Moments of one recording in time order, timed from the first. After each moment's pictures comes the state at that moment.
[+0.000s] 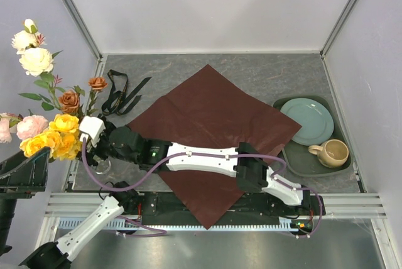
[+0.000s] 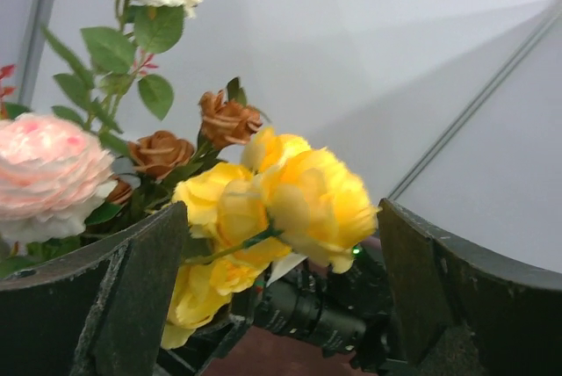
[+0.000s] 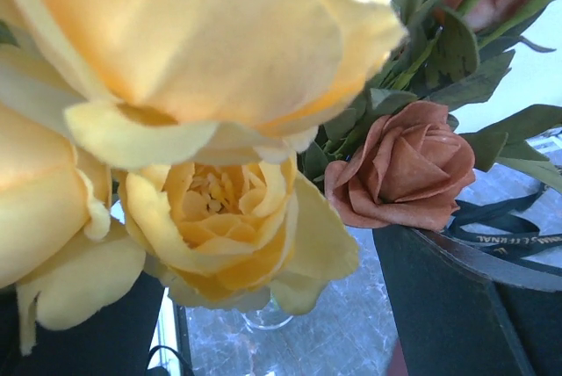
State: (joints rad) left arm -0.67 0.24 1.64 -1.06 -0.54 -0.38; right arm 1.41 2.35 2.25 0.12 0.15 -0.07
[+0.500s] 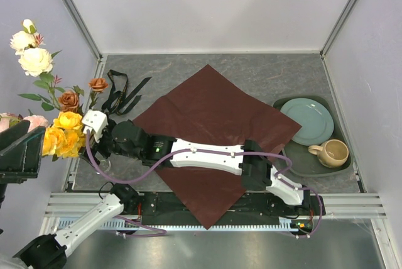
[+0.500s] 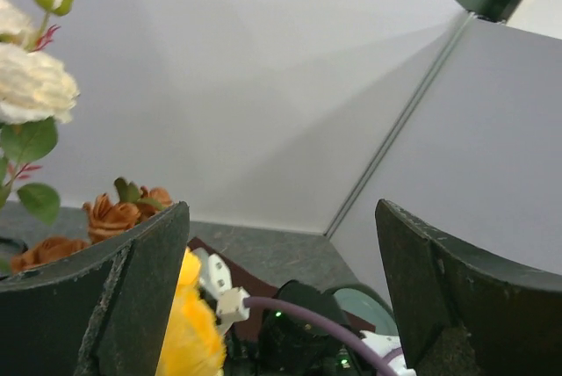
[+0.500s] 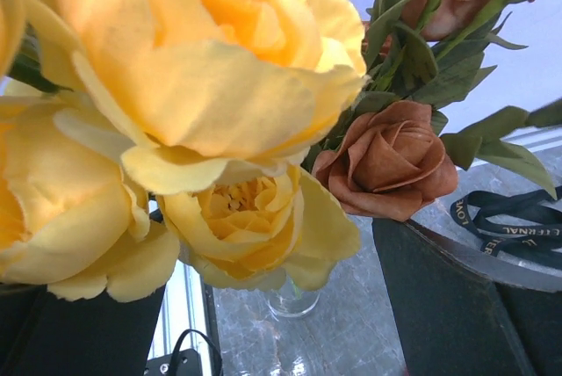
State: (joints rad) left arm -0.67 0.46 1.80 -0.90 -0.39 -0.35; right arm 1.39 2.30 2.23 0.07 0.08 0.02
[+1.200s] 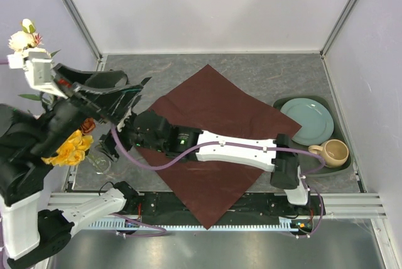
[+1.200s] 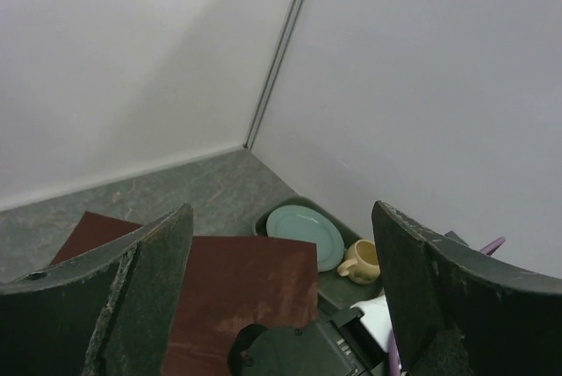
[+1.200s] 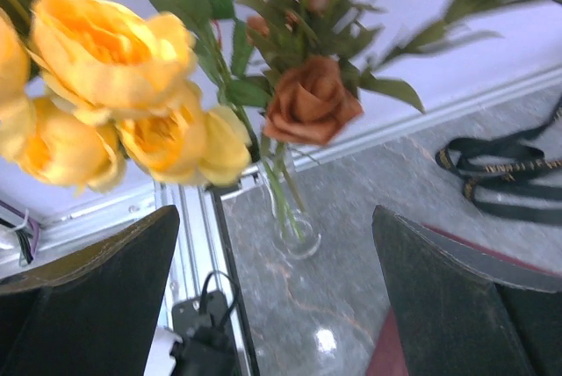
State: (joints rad) left arm -0.67 0.86 1.83 -0.70 0.06 -0.36; right arm 1.36 2.04 1.98 0.01 0.08 0.14
